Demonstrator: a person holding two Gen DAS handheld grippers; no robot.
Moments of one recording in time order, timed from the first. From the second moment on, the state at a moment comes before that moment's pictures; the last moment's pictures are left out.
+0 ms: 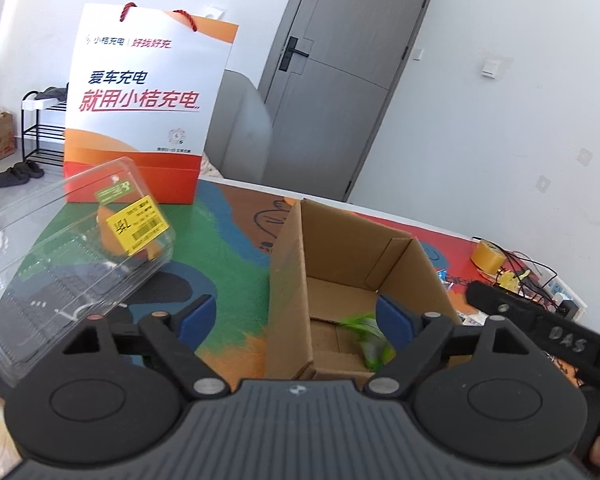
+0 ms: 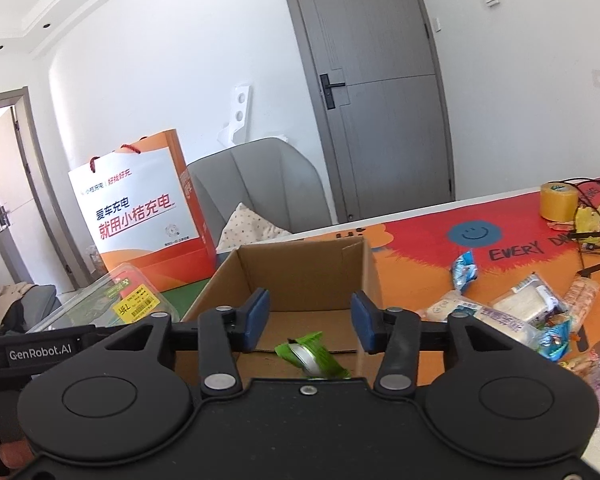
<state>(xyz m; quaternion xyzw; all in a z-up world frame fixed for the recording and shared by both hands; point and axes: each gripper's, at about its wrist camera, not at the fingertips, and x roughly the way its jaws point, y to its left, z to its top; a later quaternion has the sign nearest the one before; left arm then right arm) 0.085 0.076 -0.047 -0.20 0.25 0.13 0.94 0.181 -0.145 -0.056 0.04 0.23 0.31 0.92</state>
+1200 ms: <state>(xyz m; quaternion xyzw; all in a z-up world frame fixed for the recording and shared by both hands) 0.113 -0.048 -0.049 -0.16 0.31 0.00 0.94 0.163 -0.285 -0.060 0.04 0.26 0.18 0.95</state>
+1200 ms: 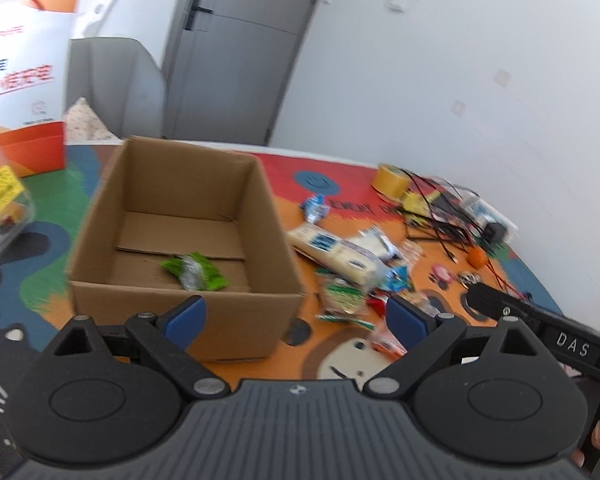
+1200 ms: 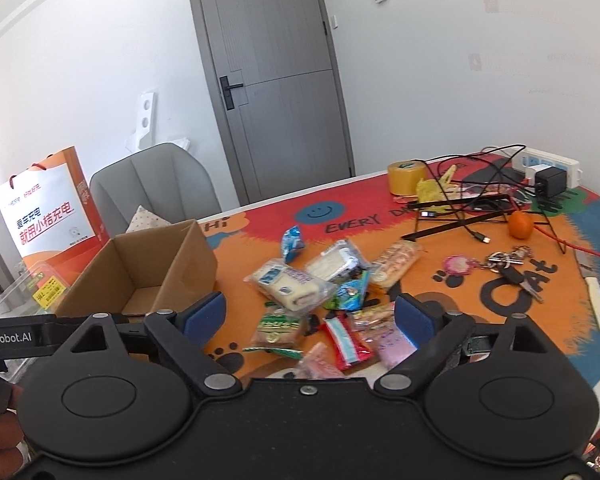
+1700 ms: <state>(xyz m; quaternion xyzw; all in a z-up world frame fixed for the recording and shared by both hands) 0.146 -0.103 -0.070 -0.13 0.35 -0.05 0.93 0.176 -0.334 -0.083 0.06 0.27 0.14 0.95</state>
